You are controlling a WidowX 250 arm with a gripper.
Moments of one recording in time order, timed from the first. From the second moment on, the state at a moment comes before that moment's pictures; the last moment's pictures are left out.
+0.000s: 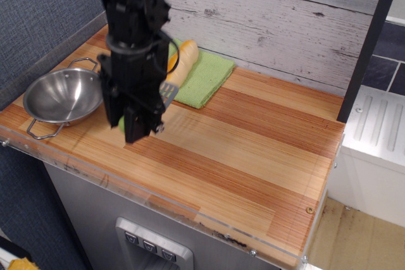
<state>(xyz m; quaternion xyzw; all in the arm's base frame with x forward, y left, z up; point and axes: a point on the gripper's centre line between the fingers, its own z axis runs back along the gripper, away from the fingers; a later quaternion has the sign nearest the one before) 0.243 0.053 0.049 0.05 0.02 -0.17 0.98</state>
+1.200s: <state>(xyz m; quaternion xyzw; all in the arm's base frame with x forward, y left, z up) 0.252 0.036 0.065 0.04 0.03 -0.22 0.97</state>
